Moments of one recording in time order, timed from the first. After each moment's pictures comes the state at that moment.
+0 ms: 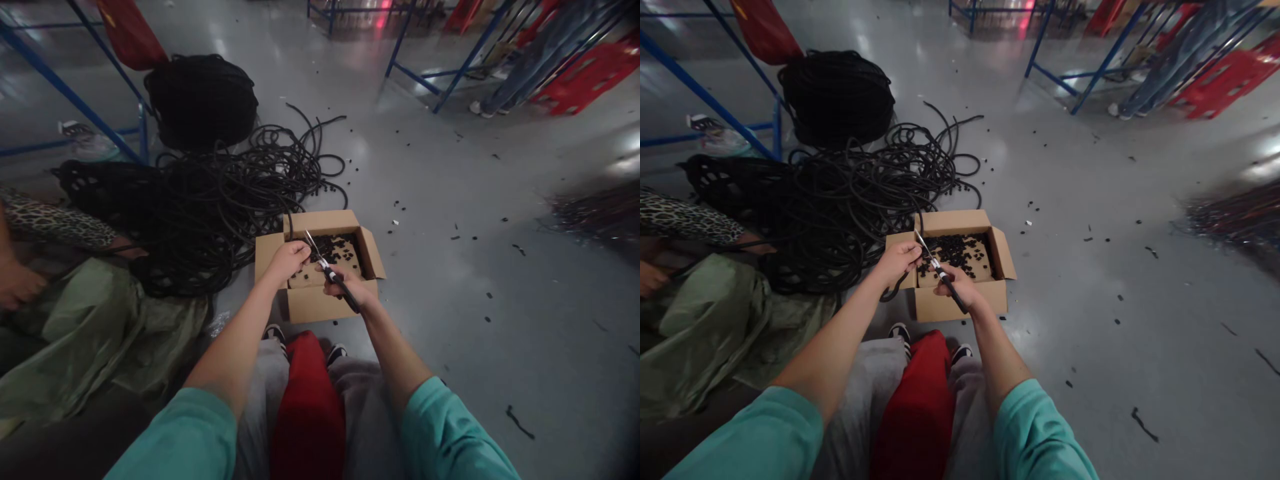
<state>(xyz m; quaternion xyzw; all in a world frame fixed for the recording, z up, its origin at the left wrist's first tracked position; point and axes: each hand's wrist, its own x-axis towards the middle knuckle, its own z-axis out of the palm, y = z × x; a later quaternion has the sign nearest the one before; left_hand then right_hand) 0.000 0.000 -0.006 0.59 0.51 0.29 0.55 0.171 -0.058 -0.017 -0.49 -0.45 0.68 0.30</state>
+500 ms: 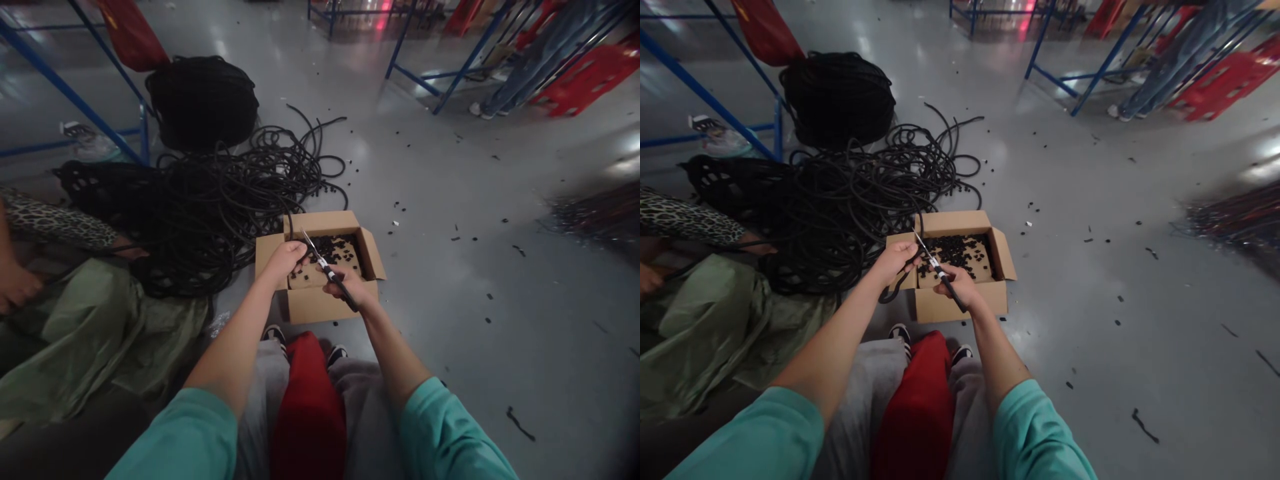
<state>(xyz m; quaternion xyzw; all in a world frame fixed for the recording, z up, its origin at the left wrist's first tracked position) -0.002 0.001 0.005 0.53 0.49 0.30 0.62 0.166 -0.058 -0.010 -0.54 -0.45 0.64 0.30</state>
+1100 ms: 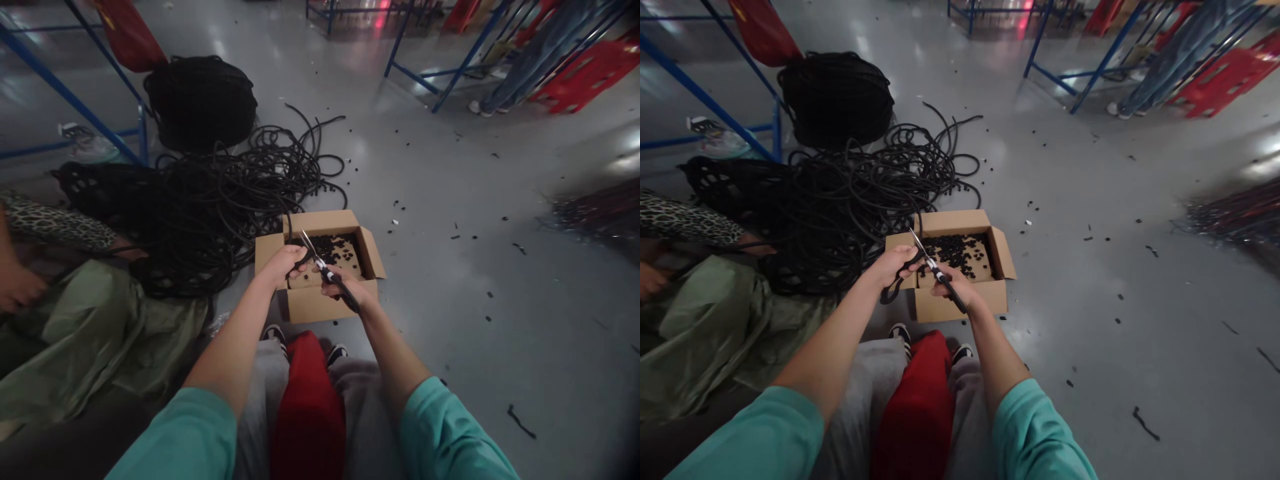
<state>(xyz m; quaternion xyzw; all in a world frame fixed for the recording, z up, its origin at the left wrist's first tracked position) -0.003 -0.003 0.011 0.44 0.47 0.25 0.72 0.169 -0.058 -0.016 -0.47 -0.44 0.70 0.31</state>
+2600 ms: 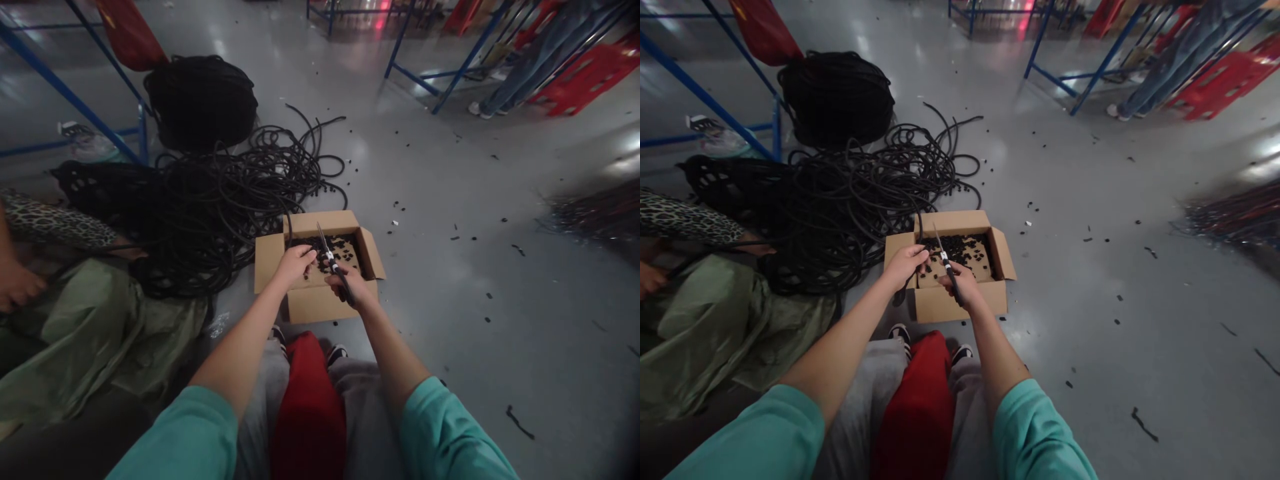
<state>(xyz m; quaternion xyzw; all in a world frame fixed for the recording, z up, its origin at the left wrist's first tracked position) 0.017 -0.007 -0.011 0.50 0.52 0.33 0.61 0.163 -0.060 -0.015 -0.57 -0.33 0.65 0.38</state>
